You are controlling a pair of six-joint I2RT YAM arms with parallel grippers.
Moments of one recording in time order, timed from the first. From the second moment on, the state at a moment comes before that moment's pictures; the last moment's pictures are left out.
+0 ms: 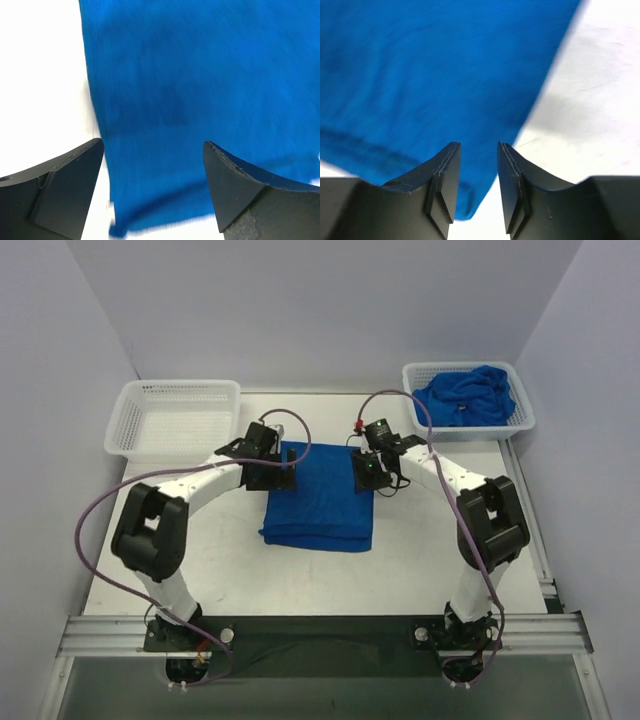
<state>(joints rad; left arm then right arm) -0.45 1.80 1.23 -0.42 0.04 -0.42 0.43 1.83 1.28 -0.56 -0.07 0.22</state>
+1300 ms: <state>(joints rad) -0.39 1.03 0.69 -0.53 -0.02 -0.35 0.71 1.91 1.27 -0.67 -0.14 -0.10</state>
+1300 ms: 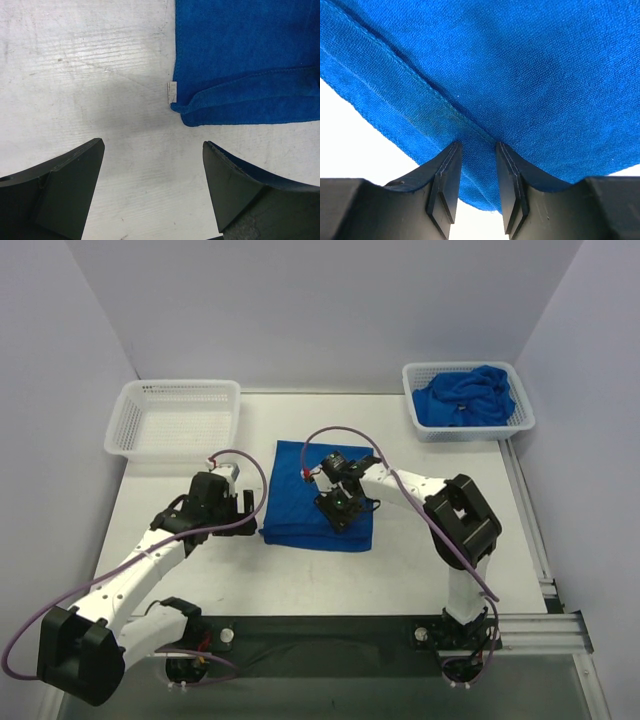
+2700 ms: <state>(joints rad) -0.38 1.04 0.69 -0.53 -0.03 -0.33 0.75 1.92 1.32 -0.72 -0.05 -0.19</state>
